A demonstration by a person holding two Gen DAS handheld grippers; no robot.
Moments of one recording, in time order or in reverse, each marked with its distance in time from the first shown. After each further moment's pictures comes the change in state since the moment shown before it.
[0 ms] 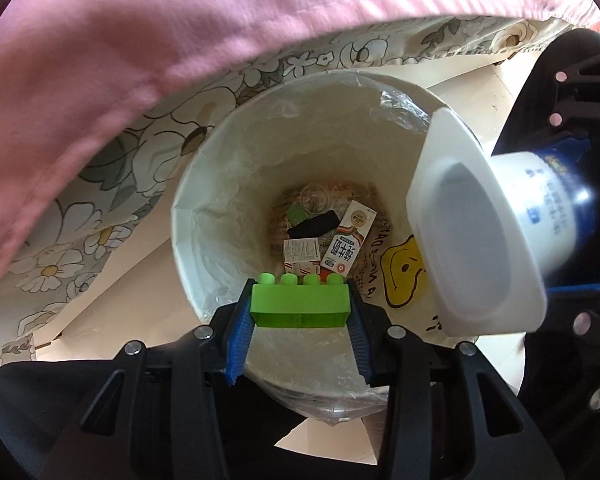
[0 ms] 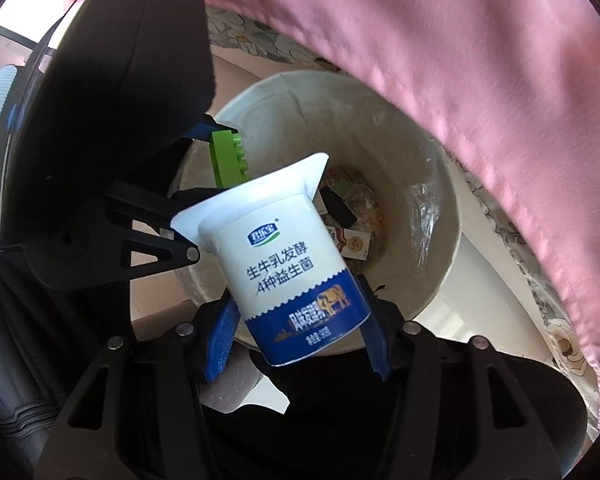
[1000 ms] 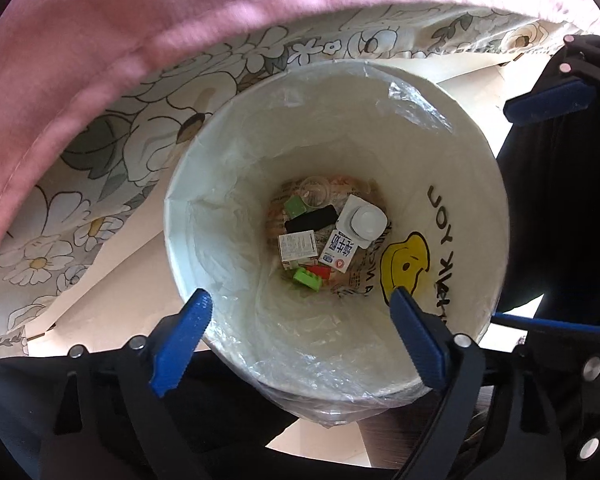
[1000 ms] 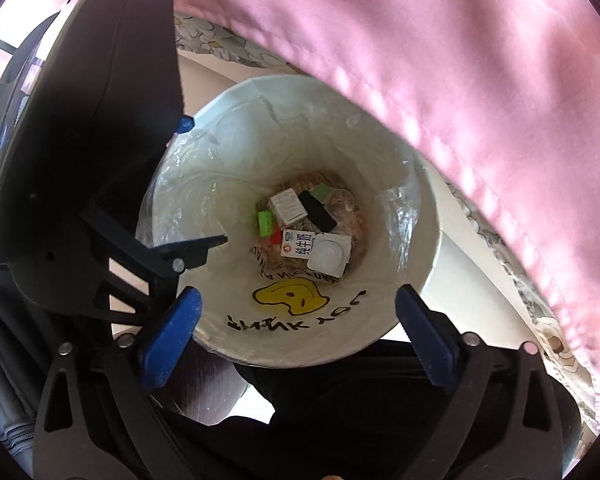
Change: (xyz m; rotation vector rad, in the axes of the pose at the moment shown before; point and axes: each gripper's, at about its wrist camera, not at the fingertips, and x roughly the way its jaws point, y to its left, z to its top) left arm 0.016 0.005 0.001 -0.029 0.023 -0.010; right arm 0.002 -0.006 0.005 0.035 -0.026 -0.065
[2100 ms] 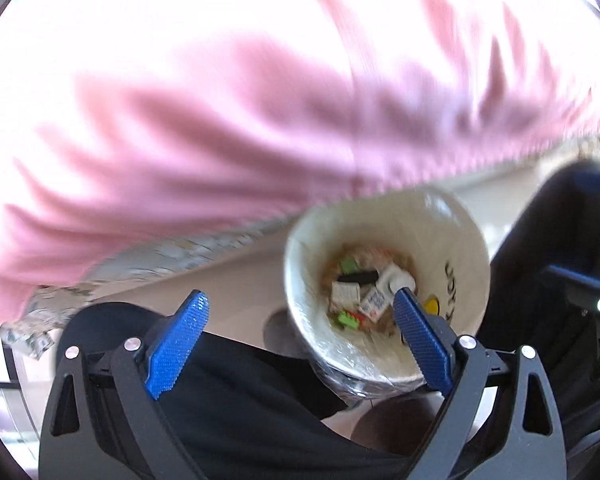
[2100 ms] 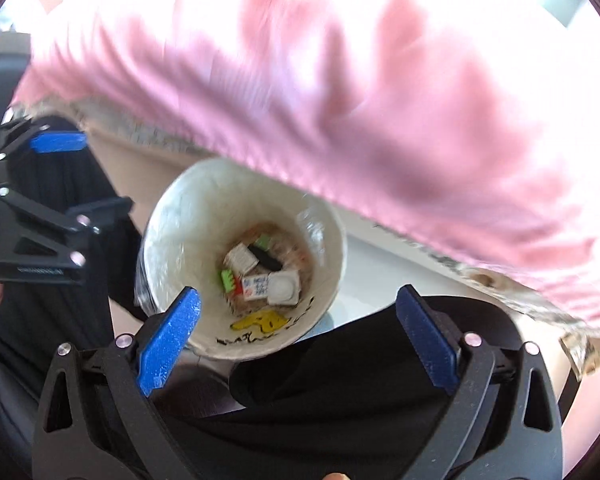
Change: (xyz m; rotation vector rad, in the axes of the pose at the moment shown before) left arm -0.134 0.026 -0.039 -0.236 -0.289 0.175; right arm -0.111 0.006 -0.055 0.279 -0.301 -0.223
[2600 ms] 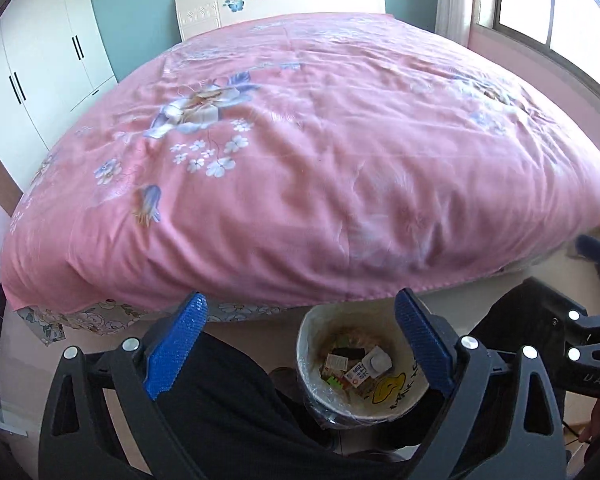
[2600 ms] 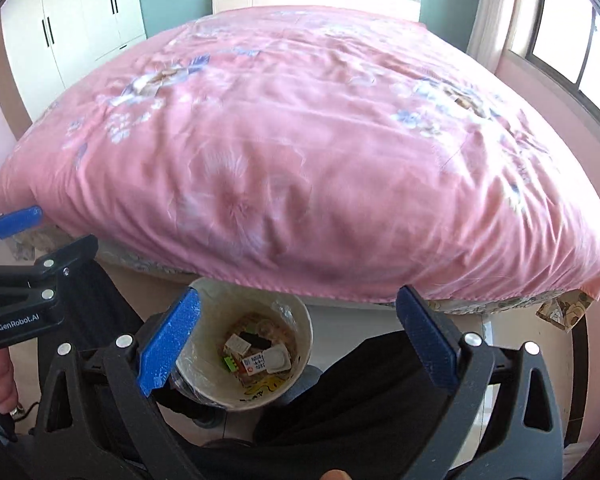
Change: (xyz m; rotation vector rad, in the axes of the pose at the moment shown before) left arm -0.146 0.012 0.018 -0.175 -0.286 0.052; right arm -0.130 -0.009 0.009 0.238 -0.295 -0.120
